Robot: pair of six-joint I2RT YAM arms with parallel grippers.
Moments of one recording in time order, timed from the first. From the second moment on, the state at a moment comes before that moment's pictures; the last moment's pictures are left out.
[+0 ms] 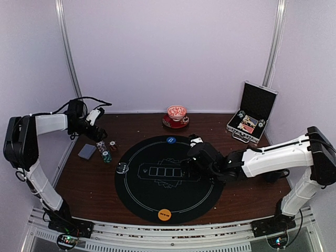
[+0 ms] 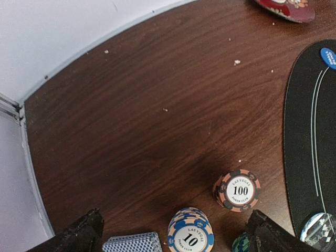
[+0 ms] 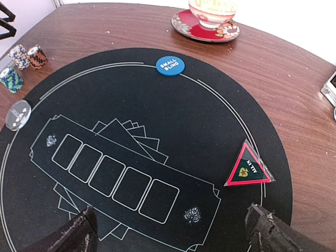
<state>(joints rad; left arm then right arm) -0.02 1.69 1.14 -0.29 0.27 0.44 1.09 1.58 0.92 -0.11 0.58 0.49</state>
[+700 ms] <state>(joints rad) -0.02 1.70 1.15 -0.42 0.25 0.45 1.09 1.60 0.92 -0.11 0.58 0.48</state>
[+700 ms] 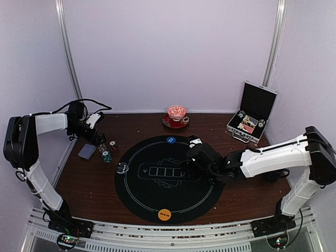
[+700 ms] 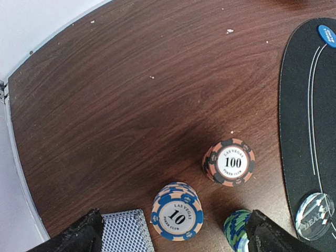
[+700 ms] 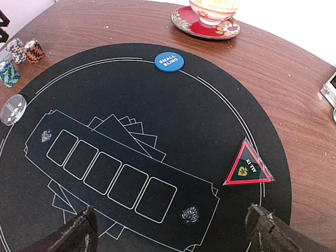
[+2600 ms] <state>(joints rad) -0.02 1.80 1.15 -0.40 0.22 0.46 1.09 1.64 0.94 -0.12 0.59 0.47</state>
